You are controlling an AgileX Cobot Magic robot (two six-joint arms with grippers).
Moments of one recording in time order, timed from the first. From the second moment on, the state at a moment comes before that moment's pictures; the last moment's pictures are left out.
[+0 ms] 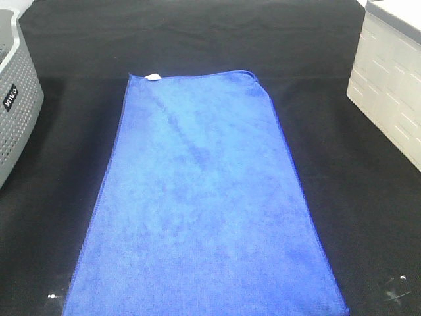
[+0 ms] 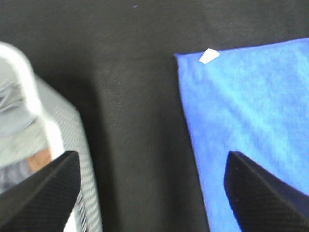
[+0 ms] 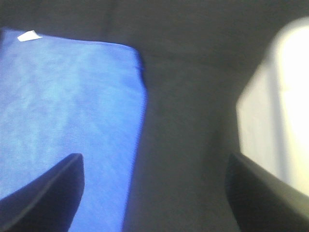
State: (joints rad) left arm -0.12 2.12 -2.33 0.01 1.21 -0.03; right arm 0.05 1.92 -2.15 0.17 1.22 -0.08
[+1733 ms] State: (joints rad) left arm -0.13 0.29 -0.59 0.15 0.98 -0.12; right arm -0.02 0.21 -0.70 0.15 1.22 -0.06
